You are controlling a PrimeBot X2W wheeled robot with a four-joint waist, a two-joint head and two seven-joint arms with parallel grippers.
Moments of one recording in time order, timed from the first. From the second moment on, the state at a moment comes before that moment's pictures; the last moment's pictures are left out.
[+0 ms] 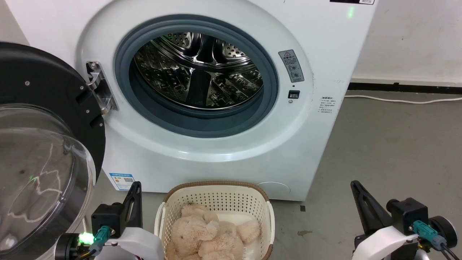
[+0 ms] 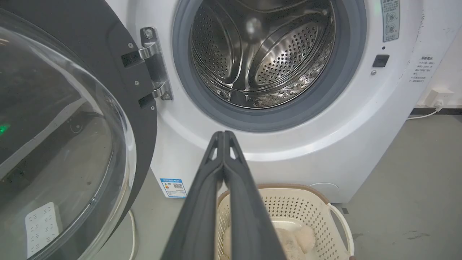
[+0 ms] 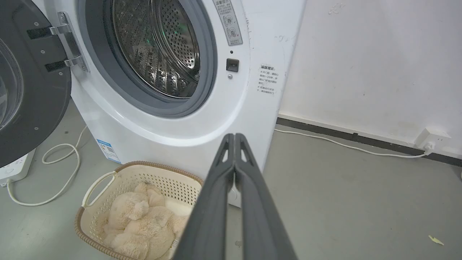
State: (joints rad) left arm 0.01 0.05 0.00 0.00 0.00 0.00 0.00; right arm 0.01 -0.05 0.00 0.00 0.01 0.13 0.00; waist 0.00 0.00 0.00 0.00
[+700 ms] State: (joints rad) left arm 0.02 0.05 -0.02 0.00 -0.02 0.01 -0.01; right arm 0.02 -0.05 0.00 0.00 0.02 0.13 -0.01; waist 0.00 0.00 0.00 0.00
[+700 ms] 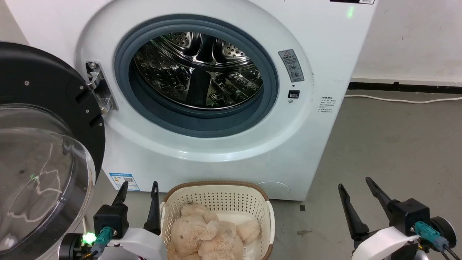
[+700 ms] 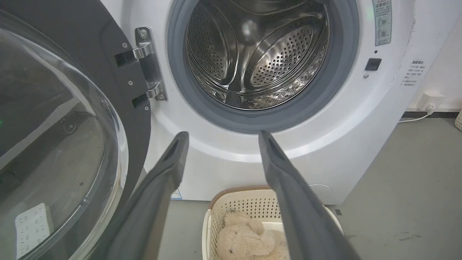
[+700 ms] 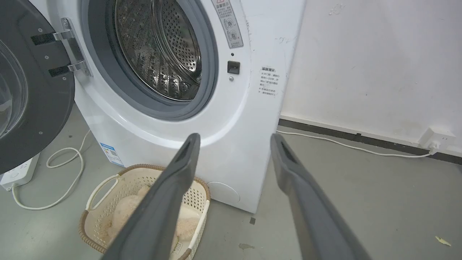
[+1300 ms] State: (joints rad) left arm -0.02 0.05 -0.07 0.06 -0.08 0.02 -0.05; right arm 0.02 -0.05 0.01 -0.01 0.08 0.13 -0.05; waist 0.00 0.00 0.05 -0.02
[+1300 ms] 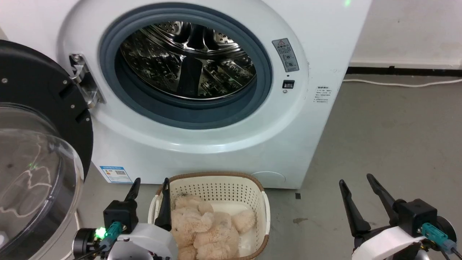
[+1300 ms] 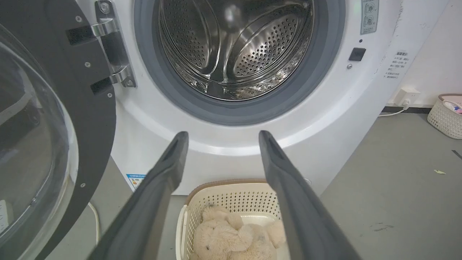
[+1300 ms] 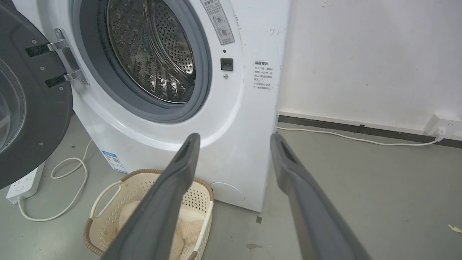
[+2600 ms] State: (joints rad) left arm -0.42 0.07 -0.19 0.56 -0.20 0.05 -0.03; right arm -0.05 -0.05 0.00 -0.16 0.23 0.13 -0.13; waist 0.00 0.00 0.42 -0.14
